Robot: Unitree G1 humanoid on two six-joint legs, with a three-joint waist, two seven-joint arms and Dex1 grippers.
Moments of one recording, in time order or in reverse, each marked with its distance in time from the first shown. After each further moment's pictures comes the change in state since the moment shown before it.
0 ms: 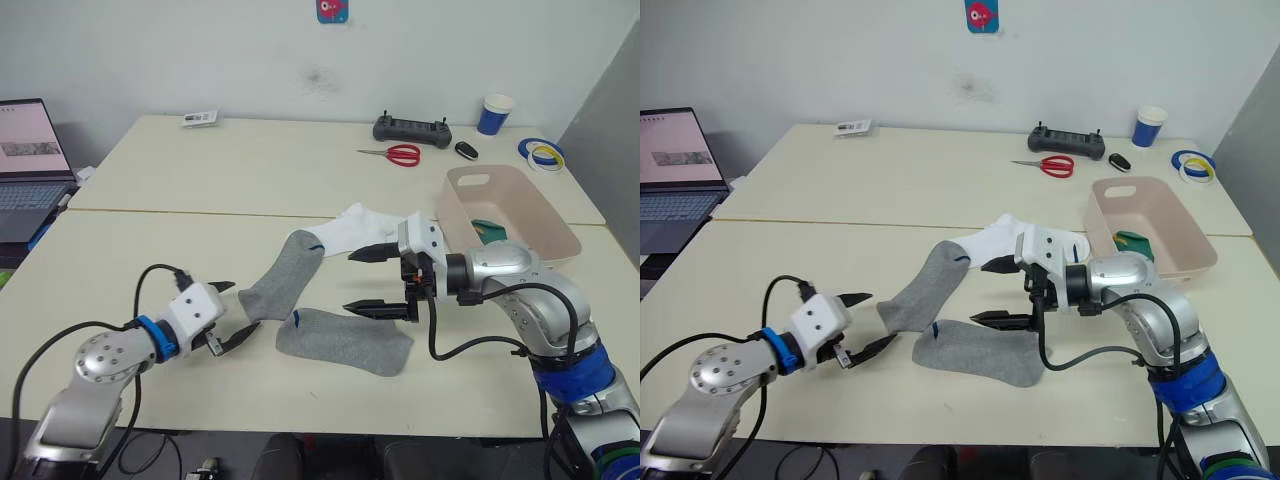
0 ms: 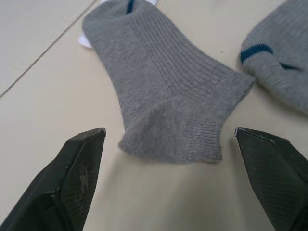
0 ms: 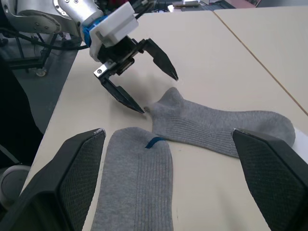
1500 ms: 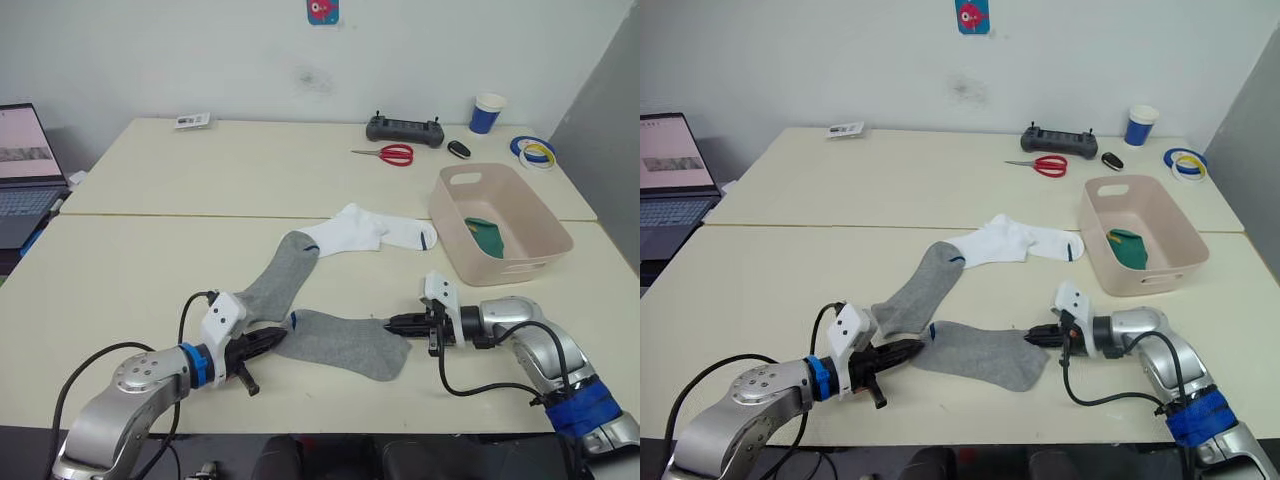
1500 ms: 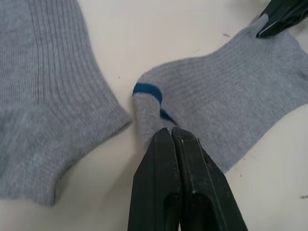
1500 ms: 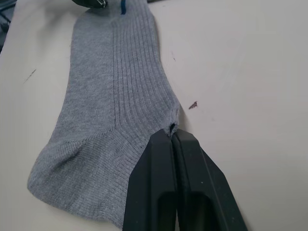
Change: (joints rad) left arm 0.104 -0.114 0.017 -0.277 -0.396 0.548 0.058; right arm 0.209 -0.062 0.049 0.288 -0.144 -0.226 0.061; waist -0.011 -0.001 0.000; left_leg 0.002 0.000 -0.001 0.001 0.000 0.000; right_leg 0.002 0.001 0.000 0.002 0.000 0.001
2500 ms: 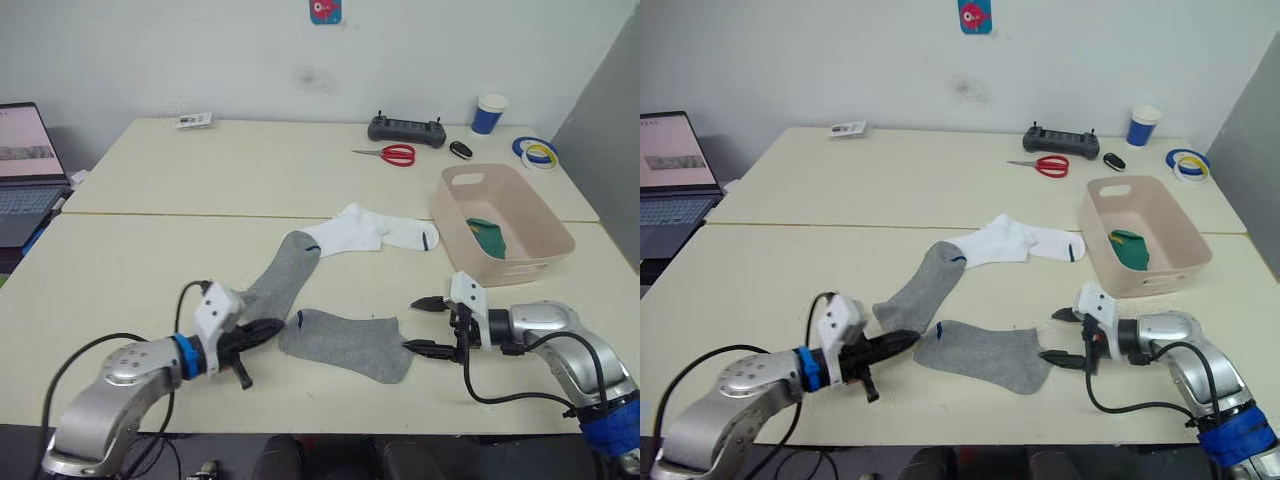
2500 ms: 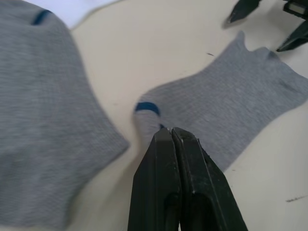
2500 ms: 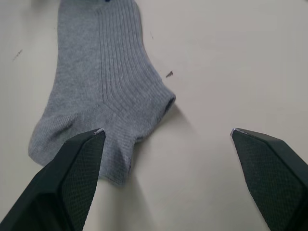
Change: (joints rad) left arm -0.045 0.026 -0.023 0.006 -0.005 -0.043 -0.065; right arm 0.127 -0.102 -0.094 -0.098 0.043 0.018 -0.058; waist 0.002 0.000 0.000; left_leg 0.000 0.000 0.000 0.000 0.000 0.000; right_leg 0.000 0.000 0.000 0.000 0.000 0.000
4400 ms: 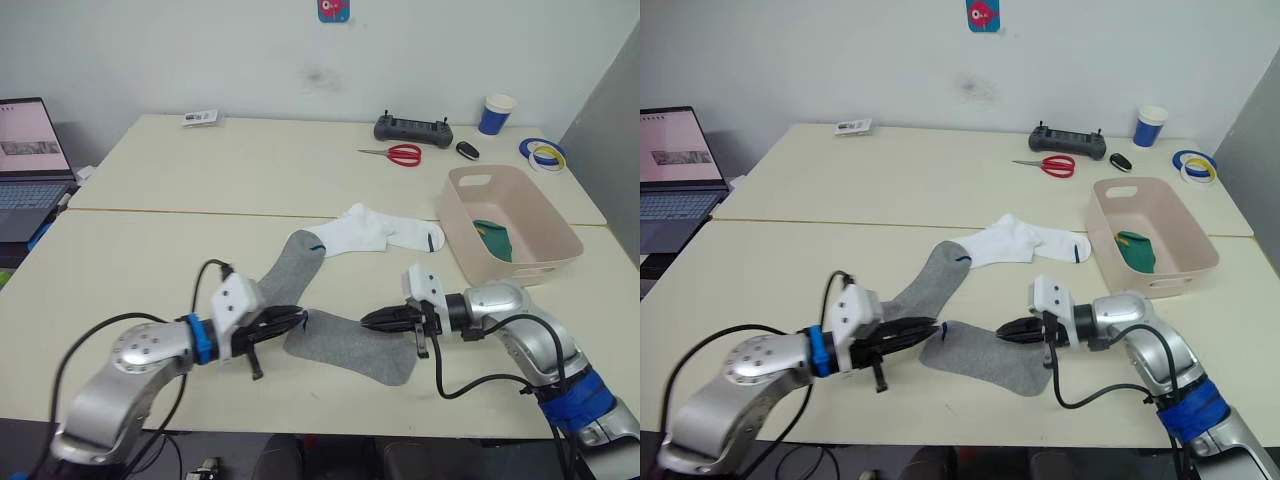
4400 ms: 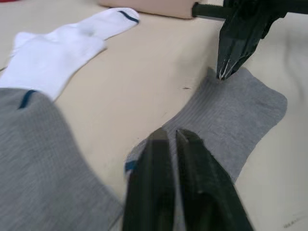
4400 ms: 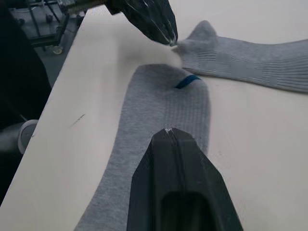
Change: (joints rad) left arm -0.114 -0.014 -0.126 0.014 0.130 -0.193 -0.066; right arm -0.146 0.123 0.173 -0.044 -0.023 -0.093 0.086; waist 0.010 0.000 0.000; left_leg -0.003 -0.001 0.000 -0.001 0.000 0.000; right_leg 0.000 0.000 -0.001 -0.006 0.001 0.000
